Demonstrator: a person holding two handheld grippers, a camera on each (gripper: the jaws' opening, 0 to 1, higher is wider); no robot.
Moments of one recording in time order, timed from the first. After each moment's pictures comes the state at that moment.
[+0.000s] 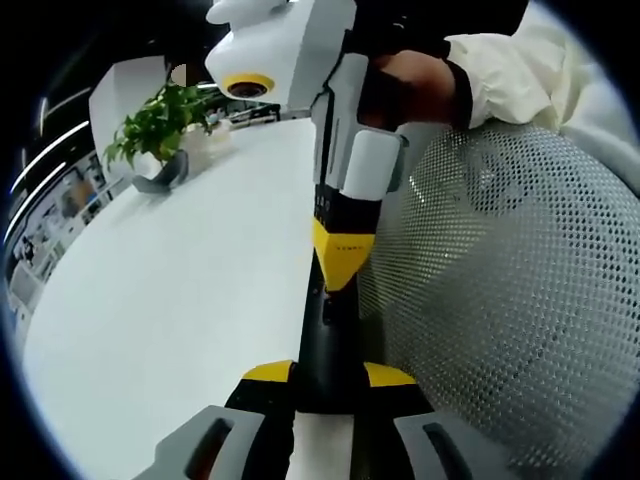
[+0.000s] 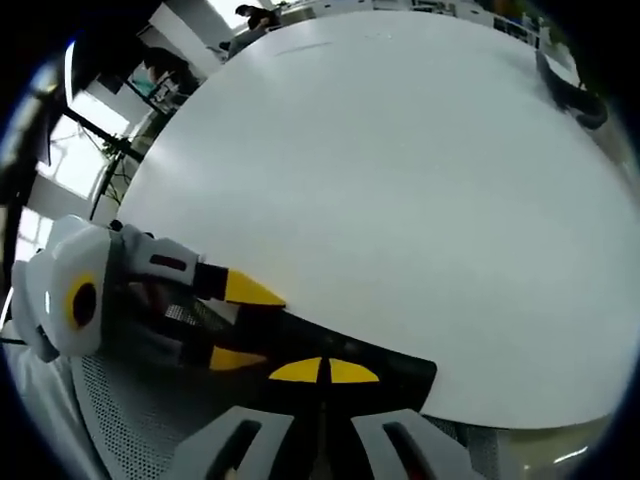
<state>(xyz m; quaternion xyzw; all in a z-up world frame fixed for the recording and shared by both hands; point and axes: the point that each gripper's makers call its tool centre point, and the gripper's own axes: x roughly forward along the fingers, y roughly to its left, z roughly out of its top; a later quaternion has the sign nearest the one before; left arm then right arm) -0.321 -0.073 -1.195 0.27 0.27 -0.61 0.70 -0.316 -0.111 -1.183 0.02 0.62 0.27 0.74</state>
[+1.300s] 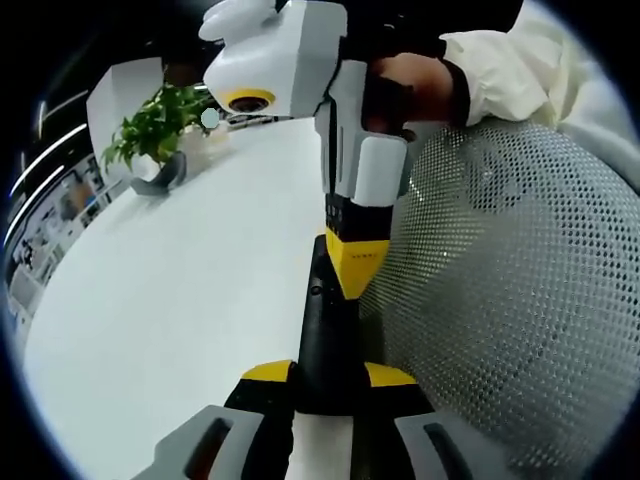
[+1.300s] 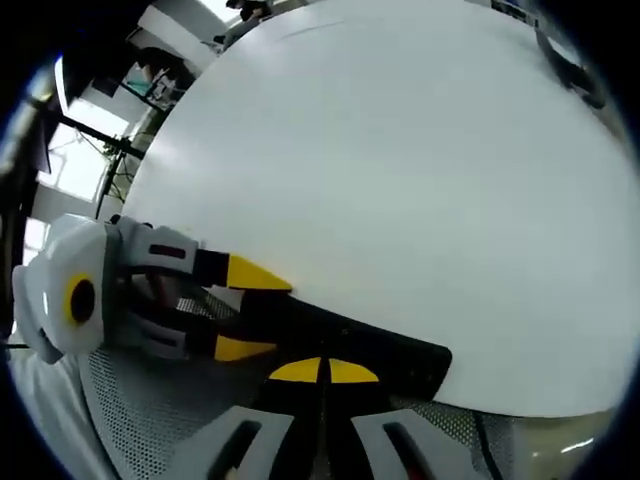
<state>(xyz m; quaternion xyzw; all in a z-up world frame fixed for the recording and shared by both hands) -0.321 -0.073 -1.195 0.27 0.27 -0.61 0.69 -0.329 -0.109 -1.189 0.04 0.65 0.27 0.71</state>
